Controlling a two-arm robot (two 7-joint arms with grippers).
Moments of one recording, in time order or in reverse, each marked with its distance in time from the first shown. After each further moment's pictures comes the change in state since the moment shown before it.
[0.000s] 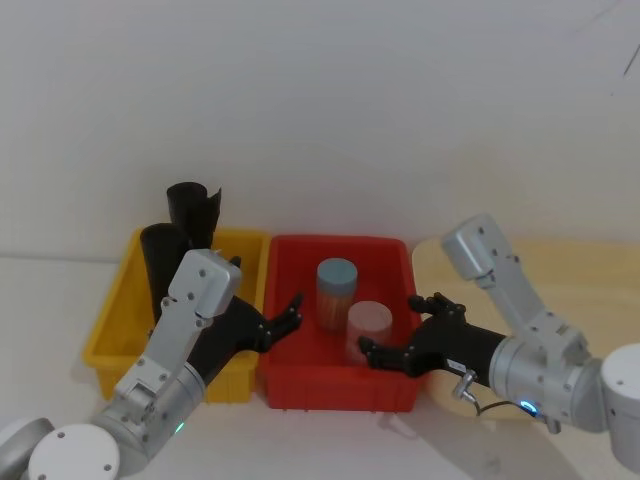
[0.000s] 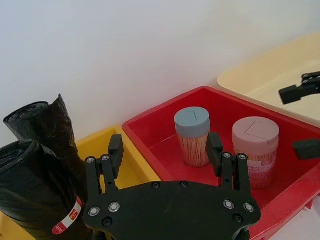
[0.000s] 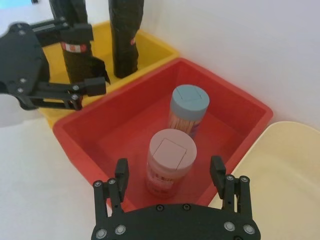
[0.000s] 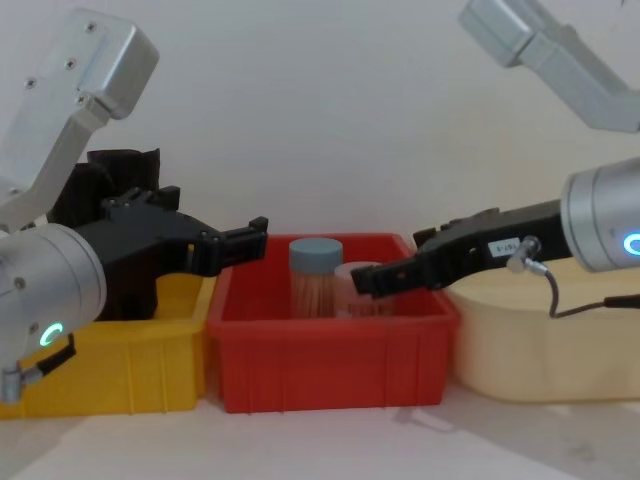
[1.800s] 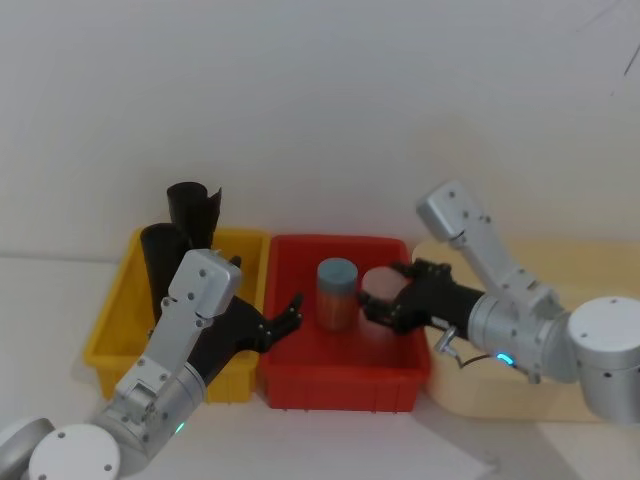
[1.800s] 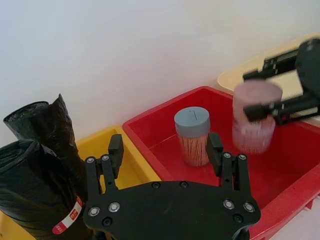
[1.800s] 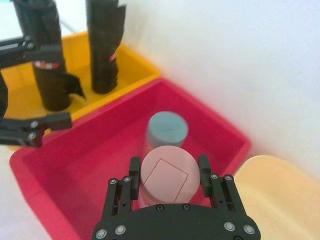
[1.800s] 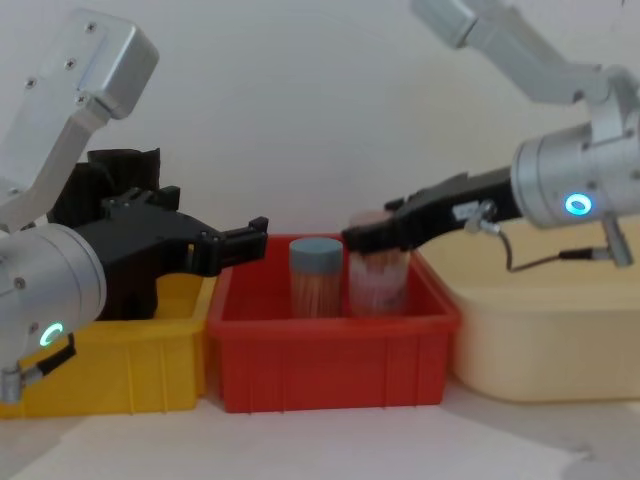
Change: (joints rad) left arm 0.000 0.000 0.000 0.000 0.000 0.000 0.000; right arm 0.126 -0.078 -0.029 0.141 -0.090 -0.034 -0.003
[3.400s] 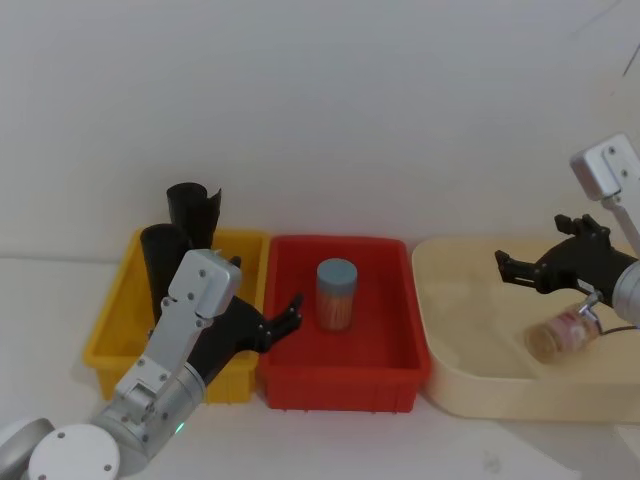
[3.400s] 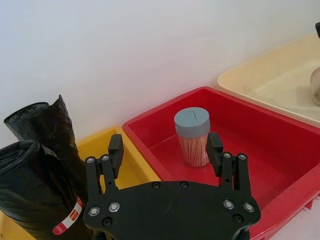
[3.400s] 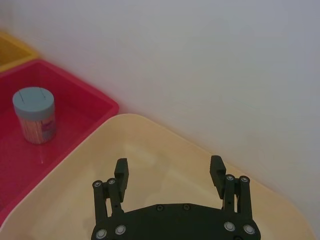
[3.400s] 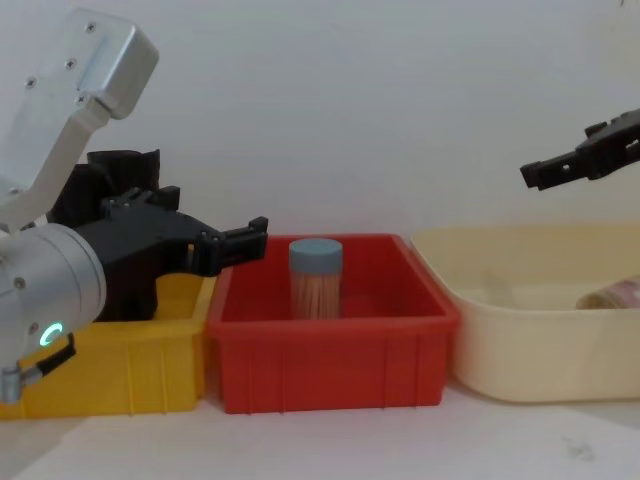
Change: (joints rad) left arm 0.000 0.000 0.000 0.000 0.000 0.000 0.000; right arm -0.069 0.152 0.197 -0.150 -0.041 0.100 -0.089
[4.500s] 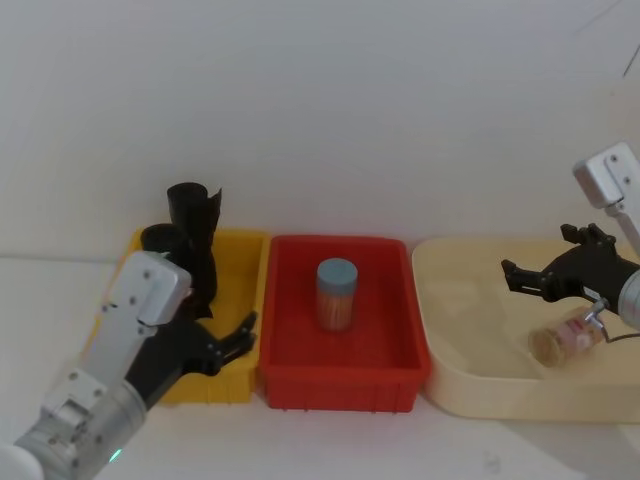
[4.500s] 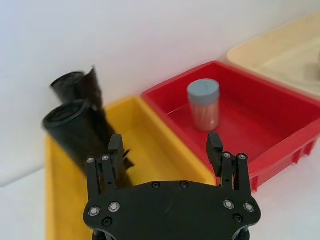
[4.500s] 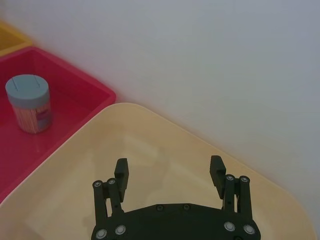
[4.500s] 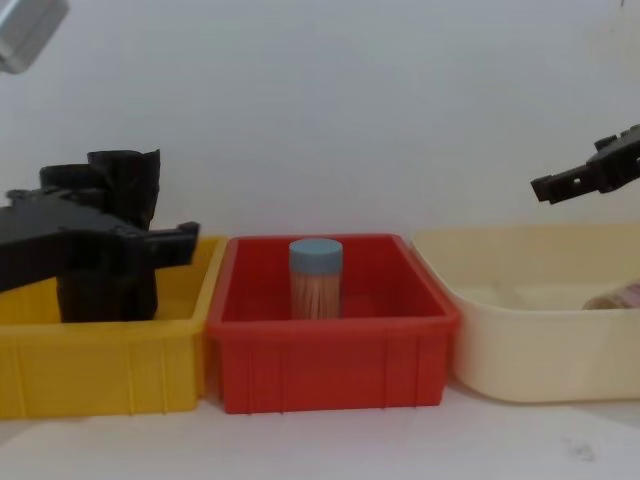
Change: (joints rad) left arm 0.173 0.111 -0.116 -0.272 -0.053 0.212 0.018; right arm -0.005 0.013 0.000 0.007 -0.006 0.016 0.009
